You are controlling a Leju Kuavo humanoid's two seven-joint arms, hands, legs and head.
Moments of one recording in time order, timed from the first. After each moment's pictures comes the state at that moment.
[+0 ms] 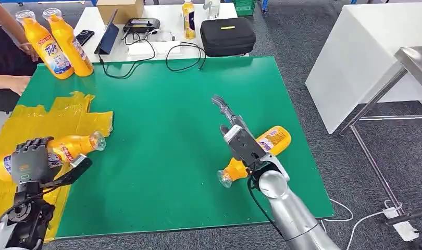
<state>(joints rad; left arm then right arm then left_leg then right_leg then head) -0.29 0.19 0.36 -0.77 -1.54 0.70 -0.26 -0.37 0.04 0.43 -1.25 0.19 -0.01 -0.27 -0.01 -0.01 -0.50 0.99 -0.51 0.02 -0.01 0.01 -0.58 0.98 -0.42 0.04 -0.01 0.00</state>
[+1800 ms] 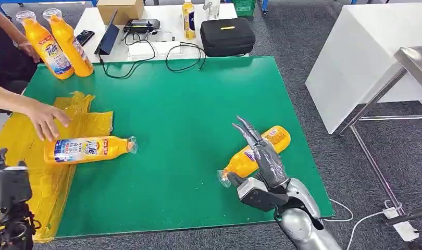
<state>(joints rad) -0.11 0.06 0.59 -1.07 -0.34 0.11 -0.60 -0.09 -0.14 0.38 -1.61 0.59 -0.17 -0.35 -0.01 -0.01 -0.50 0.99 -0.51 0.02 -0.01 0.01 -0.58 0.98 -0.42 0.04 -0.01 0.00</state>
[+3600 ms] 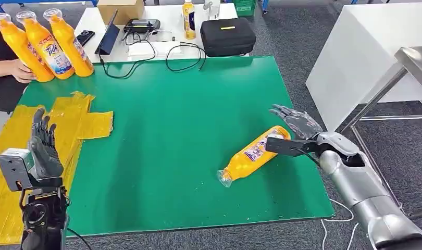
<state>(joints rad) -0.14 -0.07 0.38 -1.35 -0.21 0.00 -0.56 -0.59 -0.36 0.43 -0.95 0.80 0.13 -0.33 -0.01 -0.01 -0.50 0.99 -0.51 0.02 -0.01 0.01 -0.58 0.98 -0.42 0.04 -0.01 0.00</state>
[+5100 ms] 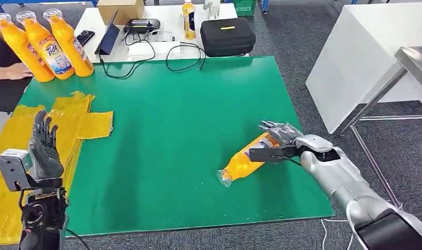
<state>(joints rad) -0.14 -0.06 0.38 -1.32 -0.17 -0.03 -0.56 -0.74 -0.27 0.69 -0.61 0.84 0.11 -0.30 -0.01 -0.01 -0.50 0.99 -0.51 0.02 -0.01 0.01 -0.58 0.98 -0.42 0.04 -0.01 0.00</state>
